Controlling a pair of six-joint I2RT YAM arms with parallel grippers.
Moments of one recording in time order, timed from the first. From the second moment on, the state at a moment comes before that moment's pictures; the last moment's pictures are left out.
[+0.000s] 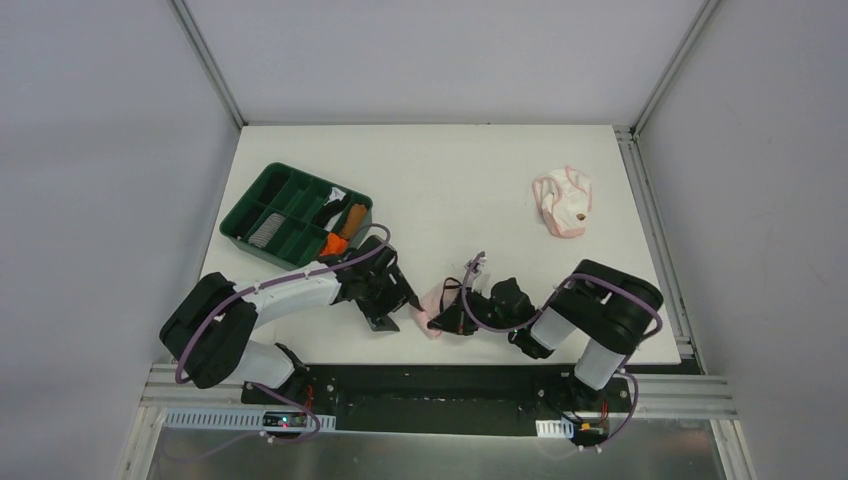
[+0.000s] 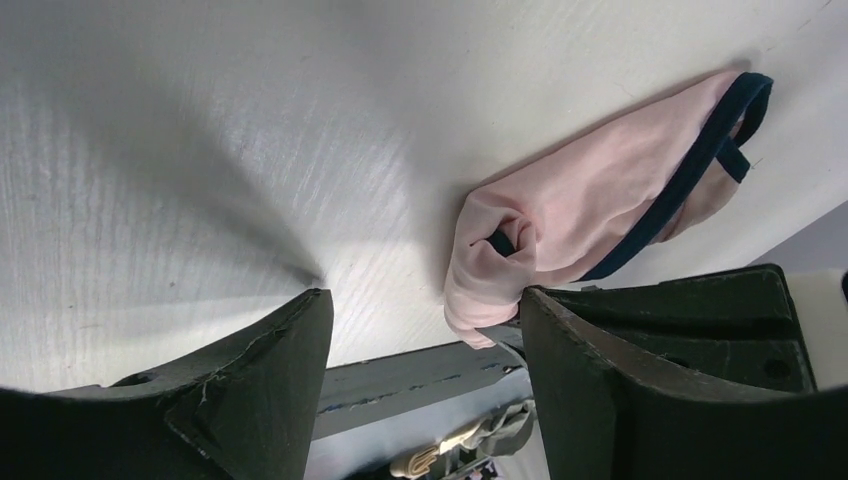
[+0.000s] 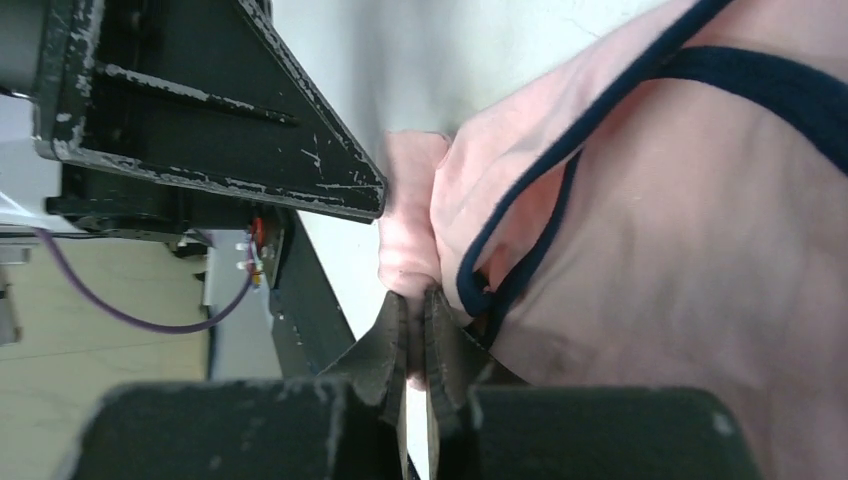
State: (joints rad) left arm -0.73 1.38 0.66 -0.42 0.23 -1.34; right arm 0.92 1.67 0.21 1.07 -0.33 0.95
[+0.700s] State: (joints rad) left arm -0.73 1.52 0.70 -0.30 0.29 -1.35; right arm 0.84 1.83 0.17 1.36 -0.51 1.18
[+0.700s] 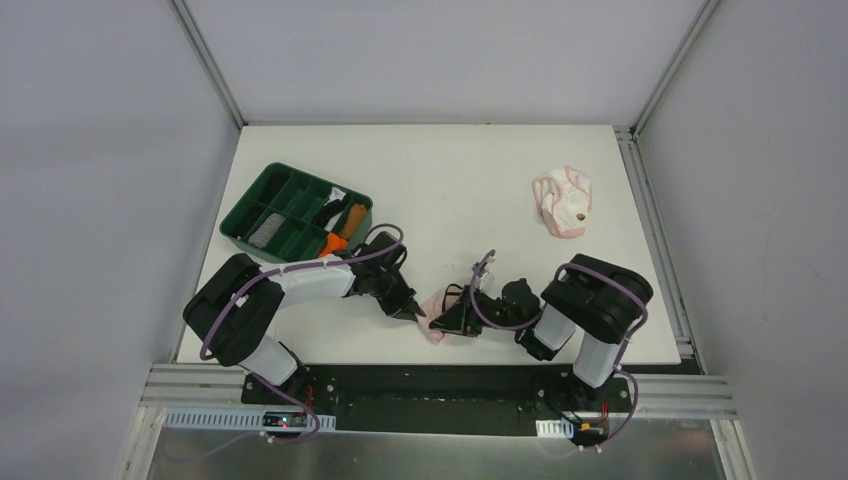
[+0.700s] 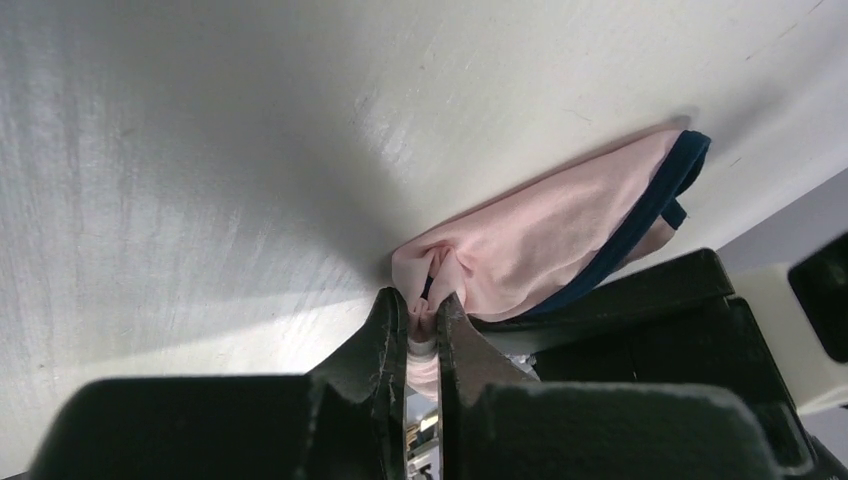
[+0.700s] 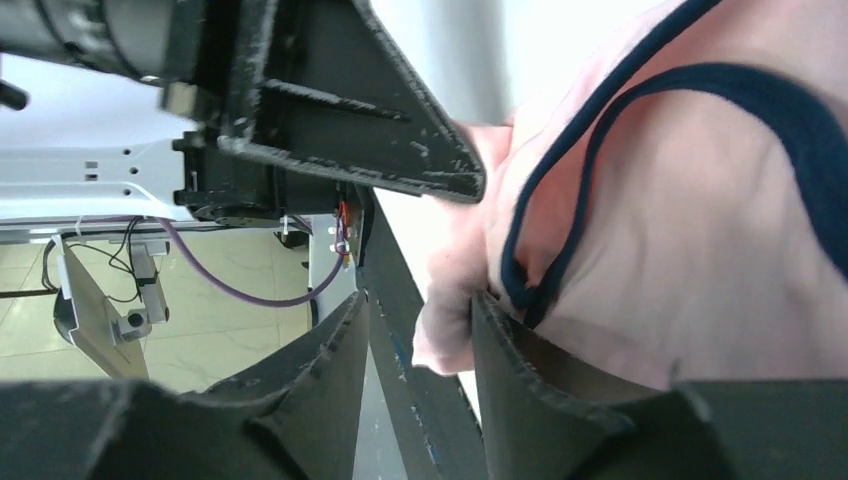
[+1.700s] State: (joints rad) left arm -0.73 1.51 0.74 -0.46 0.28 -1.34; right arm 1.45 1.52 0.77 -0.18 0.52 0.48
